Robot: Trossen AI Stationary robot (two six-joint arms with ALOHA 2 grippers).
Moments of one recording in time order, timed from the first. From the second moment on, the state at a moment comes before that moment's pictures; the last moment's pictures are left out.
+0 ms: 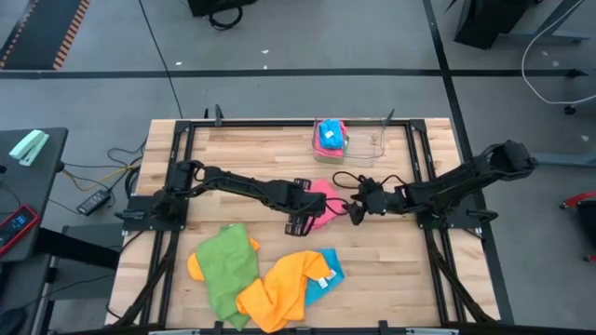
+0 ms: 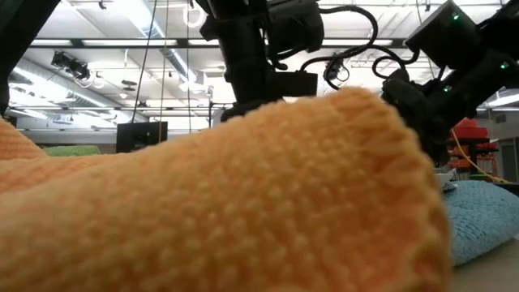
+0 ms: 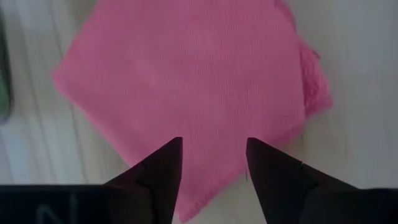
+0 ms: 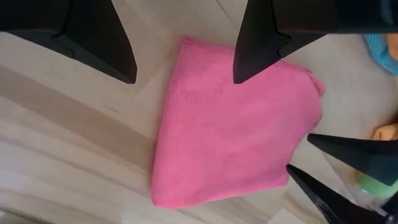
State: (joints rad) left arm -0.07 2.10 1.58 -0.70 -0.24 0.20; right arm 0.14 1.25 0.32 0.17 0.41 0.89
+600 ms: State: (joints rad) left arm -0.08 2.10 1.58 -0.76 -0.24 0.22; right arm 0.11 1.57 0.49 0.22 0.29 0.89
